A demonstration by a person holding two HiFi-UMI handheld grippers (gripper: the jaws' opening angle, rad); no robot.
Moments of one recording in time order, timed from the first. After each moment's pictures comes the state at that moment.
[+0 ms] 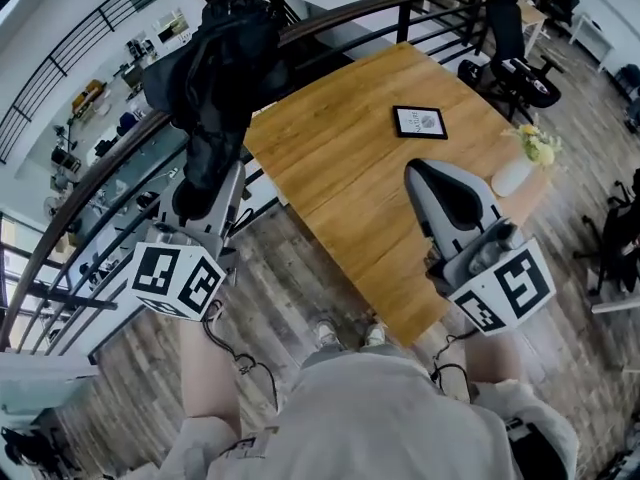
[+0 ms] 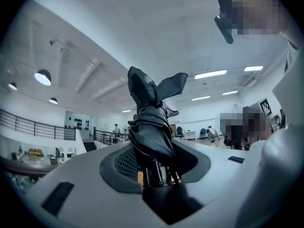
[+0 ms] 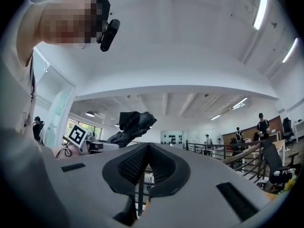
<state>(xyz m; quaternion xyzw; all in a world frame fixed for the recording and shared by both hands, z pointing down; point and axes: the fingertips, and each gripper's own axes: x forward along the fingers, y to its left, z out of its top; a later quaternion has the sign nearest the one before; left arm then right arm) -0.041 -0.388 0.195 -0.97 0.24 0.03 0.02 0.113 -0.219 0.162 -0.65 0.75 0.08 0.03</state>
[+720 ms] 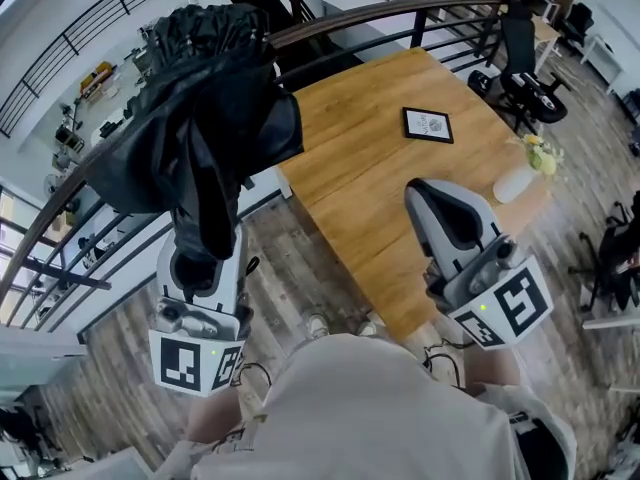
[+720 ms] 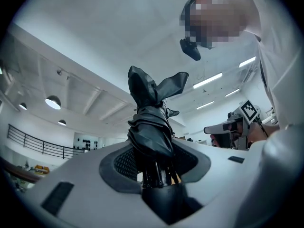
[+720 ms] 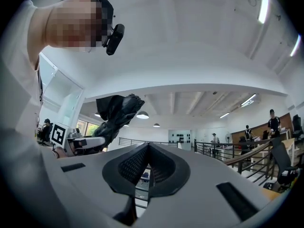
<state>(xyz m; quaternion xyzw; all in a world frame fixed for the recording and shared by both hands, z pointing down) -0.126 -0.294 0.166 -0.94 0.29 0.12 0.12 0.067 -0.207 0.153 -0.62 0.78 0.08 0.02</state>
